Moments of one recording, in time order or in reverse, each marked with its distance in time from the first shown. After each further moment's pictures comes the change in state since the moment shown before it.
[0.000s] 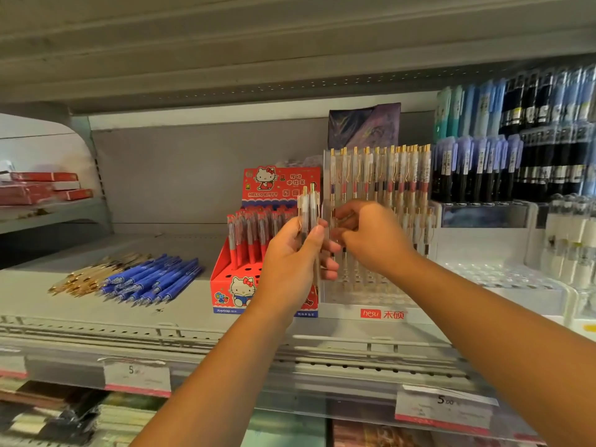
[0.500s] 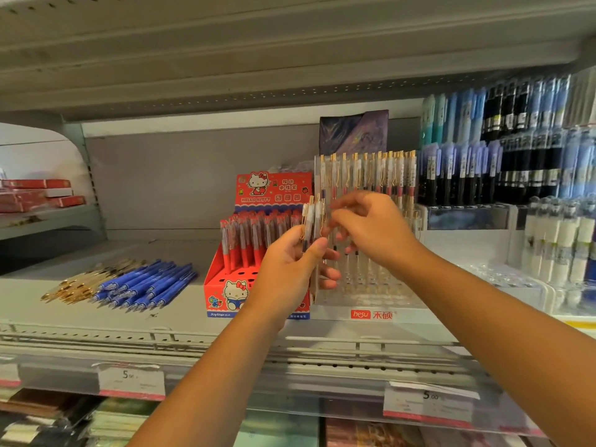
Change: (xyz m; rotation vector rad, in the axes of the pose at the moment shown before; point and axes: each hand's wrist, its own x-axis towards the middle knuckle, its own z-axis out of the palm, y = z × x) left_hand -0.004 0.000 0.001 -0.003 -0.118 -0.028; right_hand -0.018 -0.027 -0.033 0.388 0.001 0.070
